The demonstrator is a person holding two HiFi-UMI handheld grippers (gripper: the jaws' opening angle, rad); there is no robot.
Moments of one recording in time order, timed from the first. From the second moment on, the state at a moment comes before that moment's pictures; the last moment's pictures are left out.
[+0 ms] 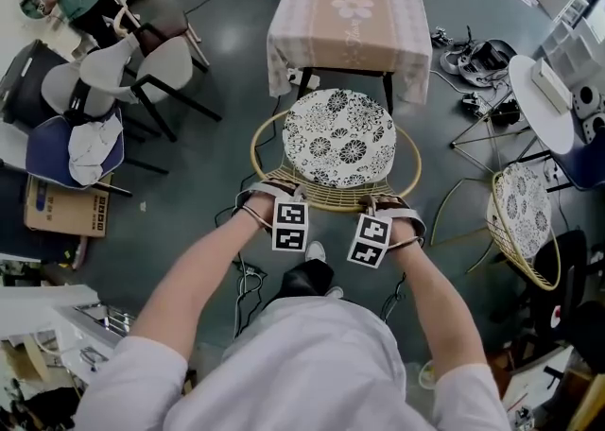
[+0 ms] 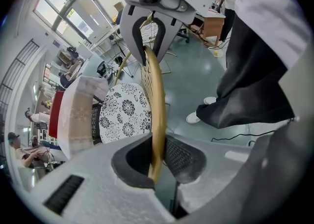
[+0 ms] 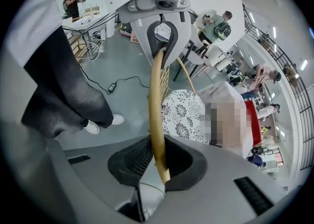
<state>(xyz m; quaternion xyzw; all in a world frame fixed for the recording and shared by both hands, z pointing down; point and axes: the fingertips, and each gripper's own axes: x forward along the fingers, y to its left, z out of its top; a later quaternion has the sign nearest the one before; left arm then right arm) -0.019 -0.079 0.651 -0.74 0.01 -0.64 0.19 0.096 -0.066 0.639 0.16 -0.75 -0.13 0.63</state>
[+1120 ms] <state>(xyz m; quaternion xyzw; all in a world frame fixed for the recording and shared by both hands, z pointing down) -0.032 0.003 0.651 -0.74 0.02 -0.65 0.20 0.083 0.021 0.638 0.16 -0.75 -0.13 0.63</state>
